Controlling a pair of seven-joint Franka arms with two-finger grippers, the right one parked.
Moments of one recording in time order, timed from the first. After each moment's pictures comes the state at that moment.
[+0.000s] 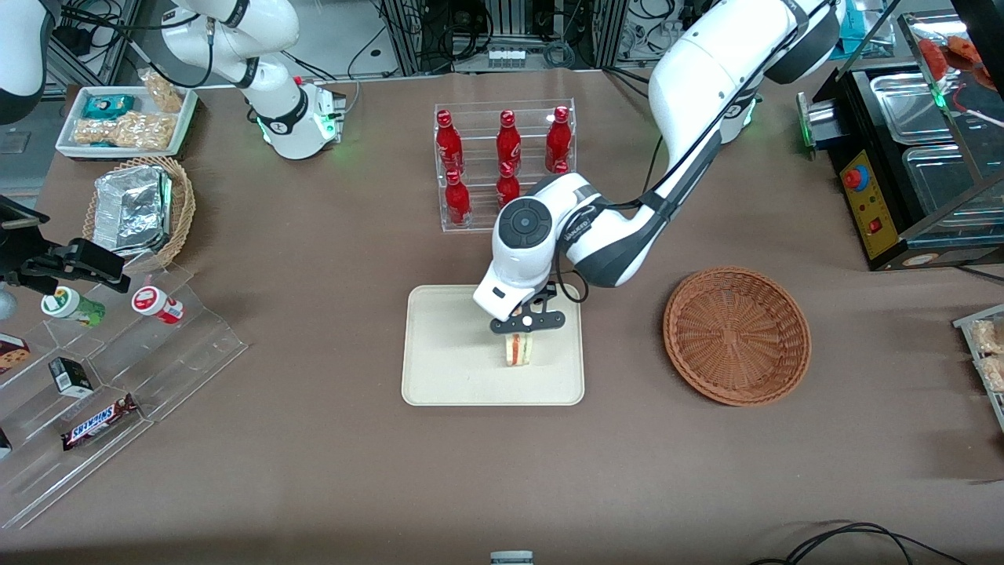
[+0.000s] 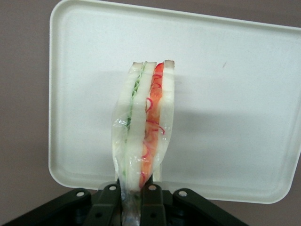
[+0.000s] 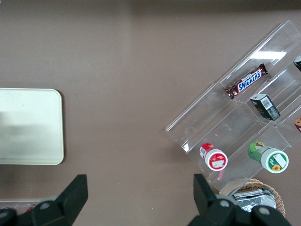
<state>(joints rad) -0.42 0.74 -0.45 -1.40 0.29 2.09 -1.00</state>
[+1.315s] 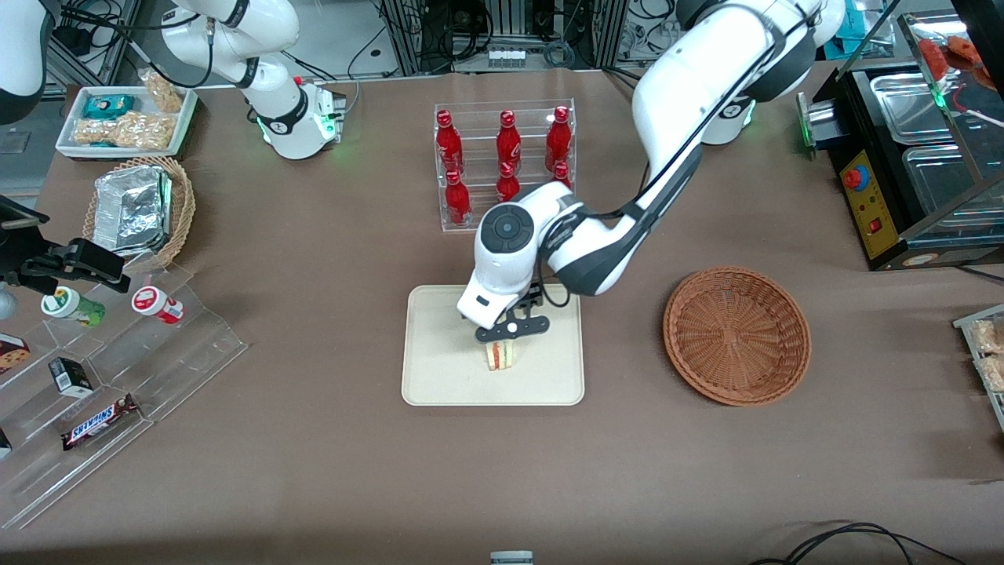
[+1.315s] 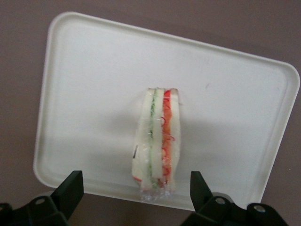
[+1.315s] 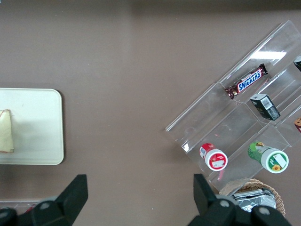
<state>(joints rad) -0.44 0.77 -0.44 -1.26 0.31 1.99 -1.11</state>
